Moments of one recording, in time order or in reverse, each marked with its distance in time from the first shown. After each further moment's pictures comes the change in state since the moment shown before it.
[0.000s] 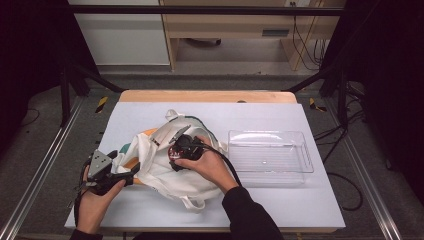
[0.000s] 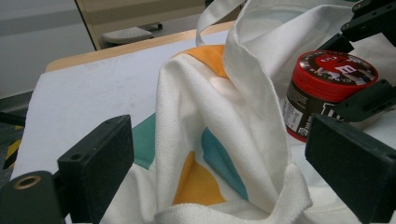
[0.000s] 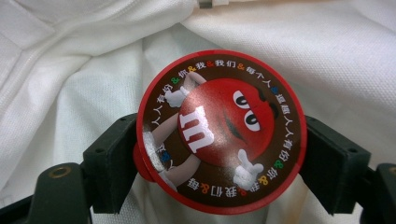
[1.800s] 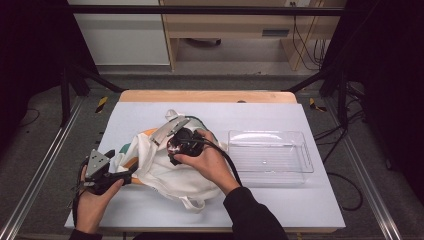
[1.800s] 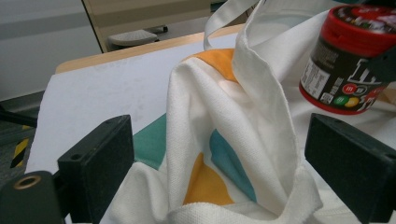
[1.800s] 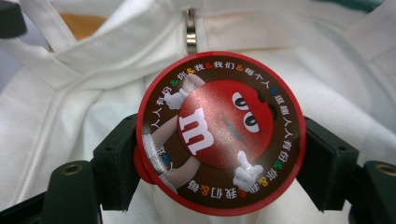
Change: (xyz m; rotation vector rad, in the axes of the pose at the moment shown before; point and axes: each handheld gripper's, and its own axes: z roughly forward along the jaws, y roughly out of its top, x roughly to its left) left arm 0.004 0.000 -0.003 -0.011 0.021 -0.008; right arm 0.006 0.021 -0.039 -0.040 -0.066 0.008
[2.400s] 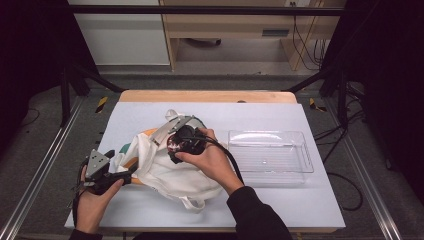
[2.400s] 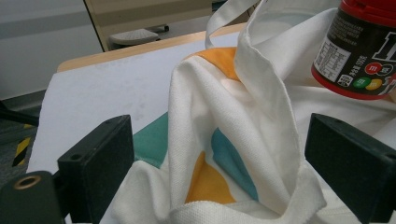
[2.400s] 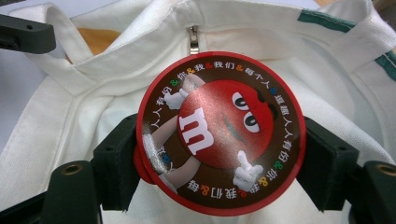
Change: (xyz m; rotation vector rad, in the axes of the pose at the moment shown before) left arm 0.000 -0.001 0.000 0.004 0.004 -0.001; right arm -0.001 0.004 -0.016 -0.032 0.015 -0.001
